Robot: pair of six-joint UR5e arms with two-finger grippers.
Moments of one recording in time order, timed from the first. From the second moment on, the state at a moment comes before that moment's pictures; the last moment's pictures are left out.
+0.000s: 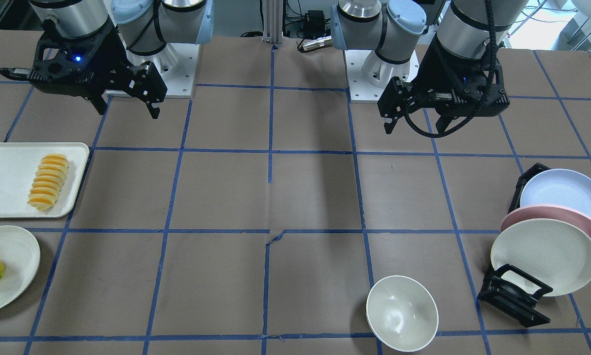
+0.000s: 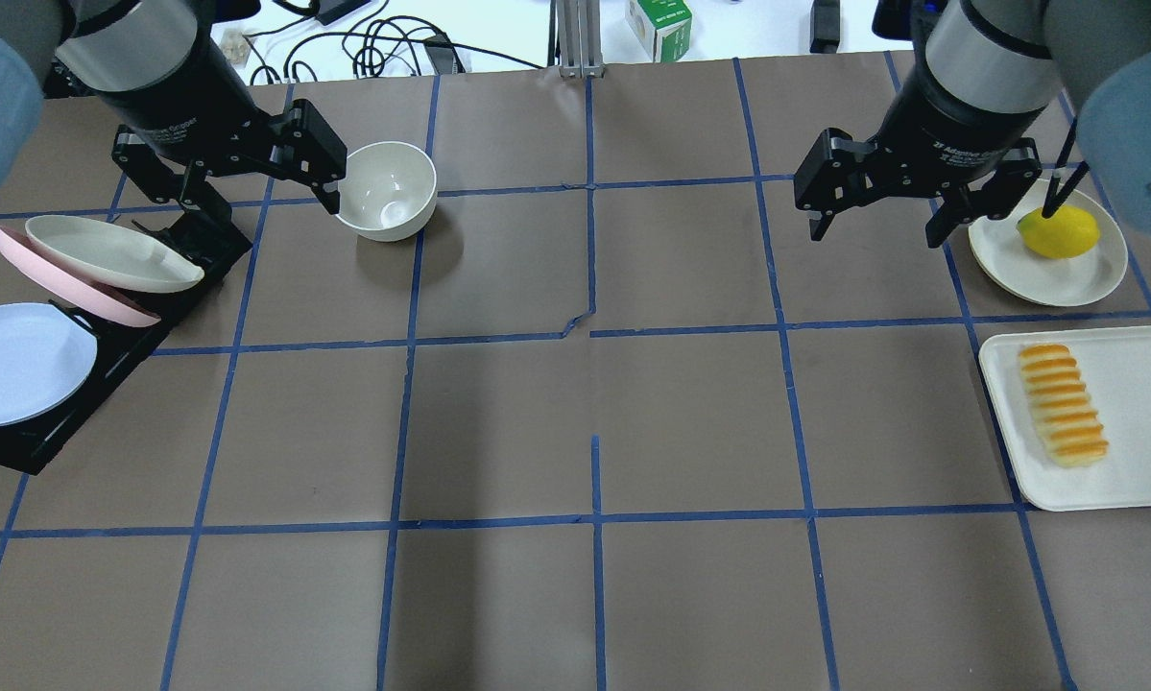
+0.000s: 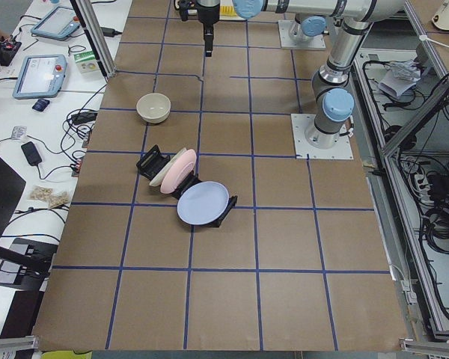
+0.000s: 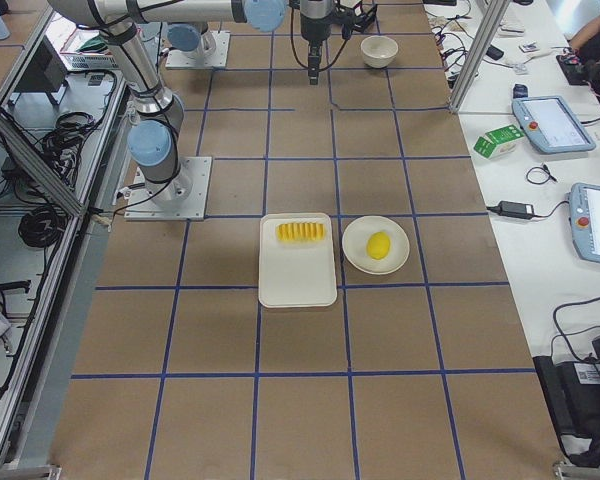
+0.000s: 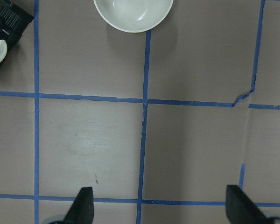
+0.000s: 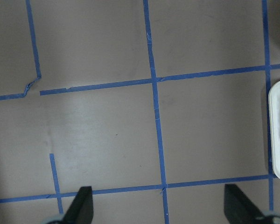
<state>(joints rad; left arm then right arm) -1.55 -1.58 -1.52 -1.58 1.54 -0.04 1.56 -1.65 1.63 -1.59 -1.54 0.09</state>
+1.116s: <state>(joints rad) -1.03 -1.57 -1.57 -1.50 1.73 0.17 1.55 -1.64 1.63 -1.59 -1.55 0.10</state>
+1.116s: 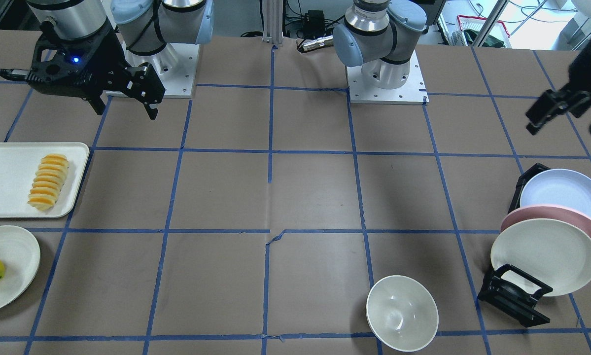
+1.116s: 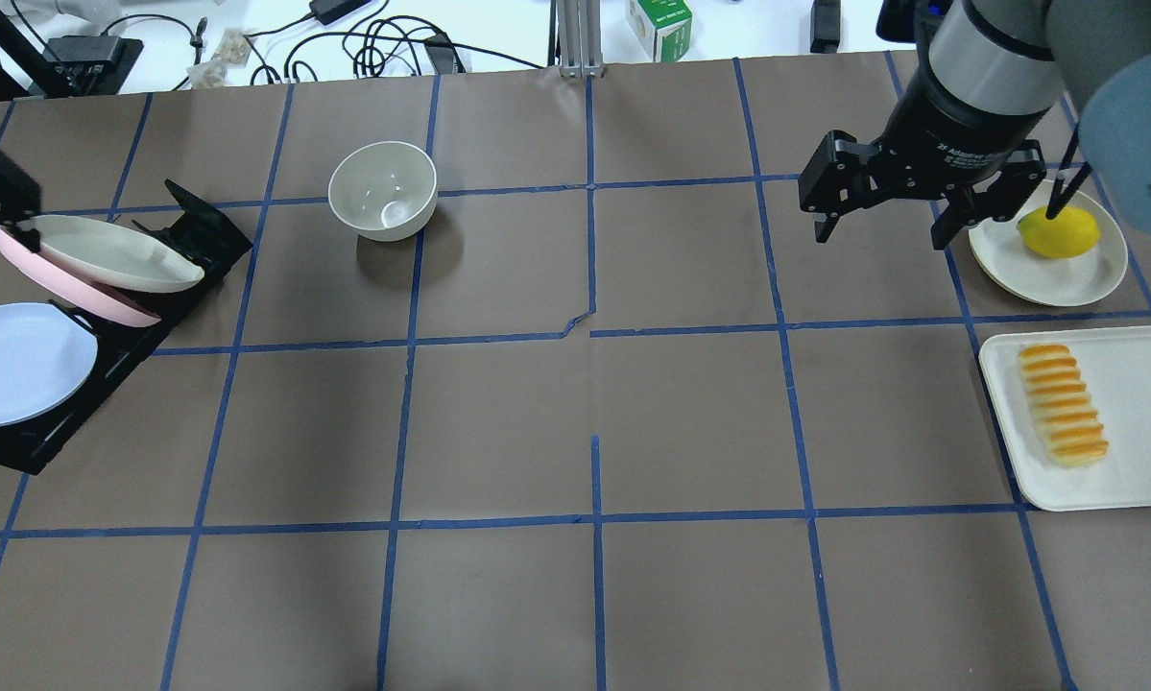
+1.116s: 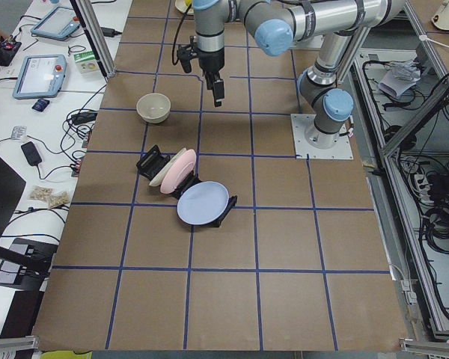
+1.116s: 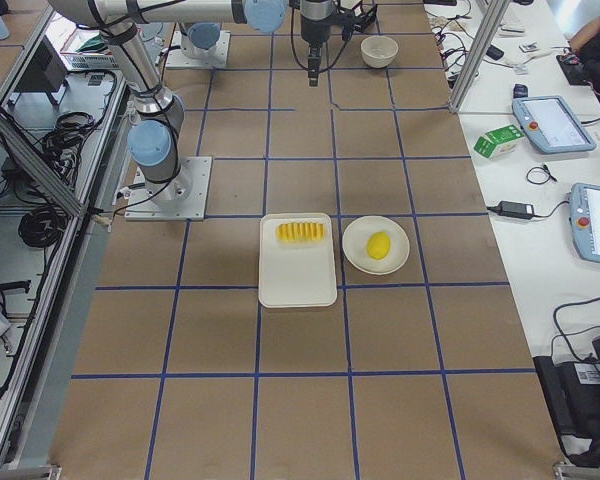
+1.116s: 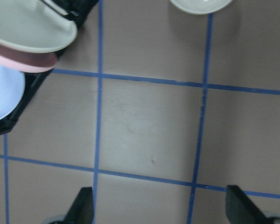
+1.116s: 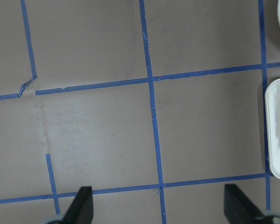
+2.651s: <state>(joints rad) -0.71 -2.03 -1.59 -1.10 1.74 0.27 1.09 -1.45 1.85 -1.89 -1.63 -0.09</state>
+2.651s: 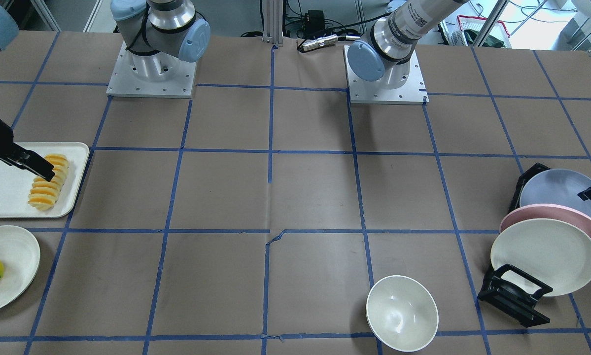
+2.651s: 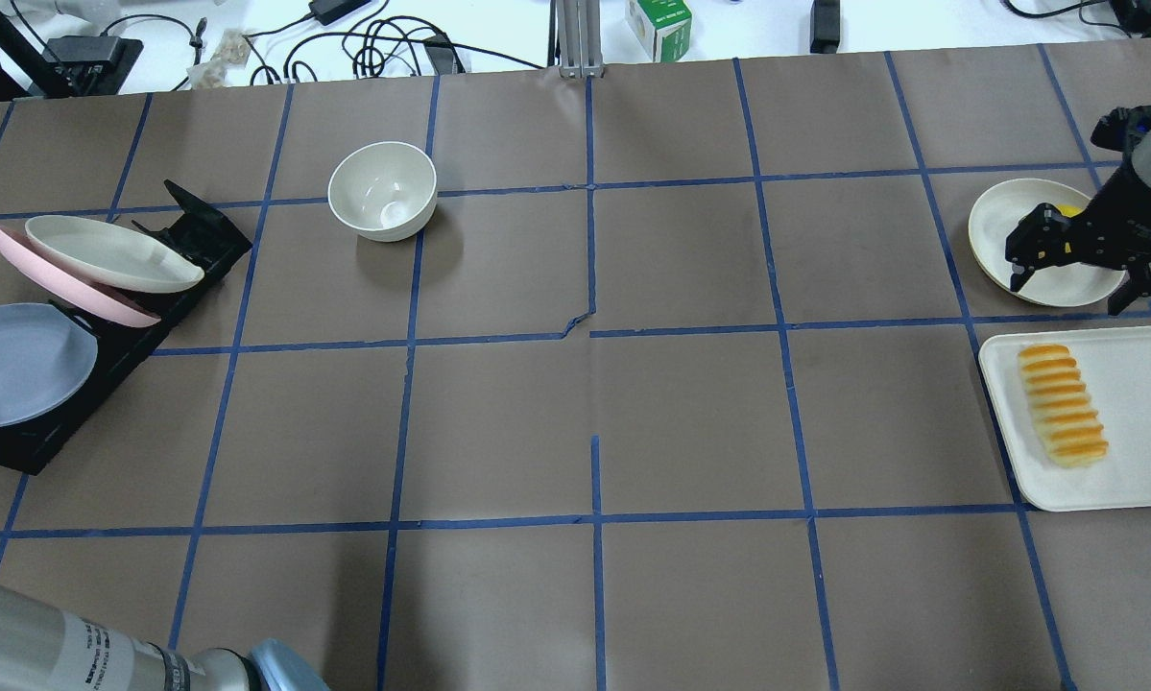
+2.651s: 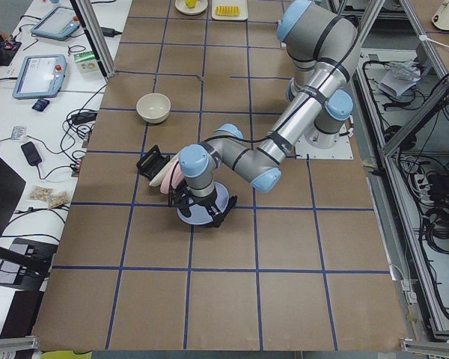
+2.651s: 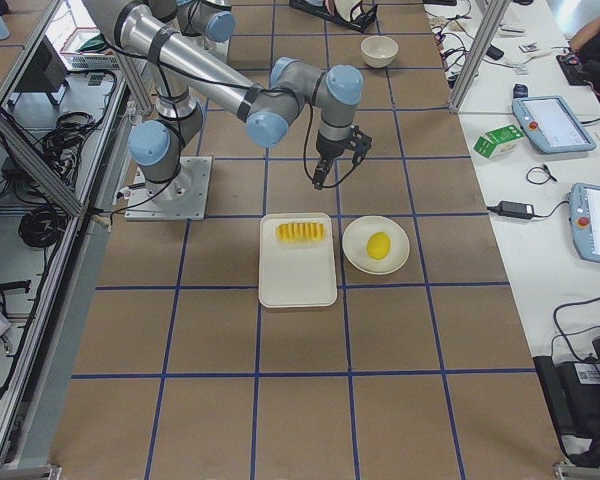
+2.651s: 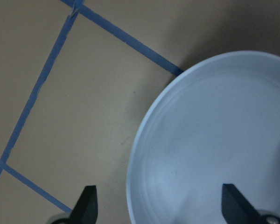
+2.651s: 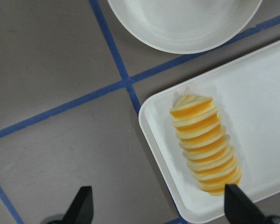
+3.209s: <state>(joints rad) -0.69 -2.04 -1.59 -1.08 1.74 0.28 1.06 -1.37 1.99 -2.18 -1.68 -0.30</state>
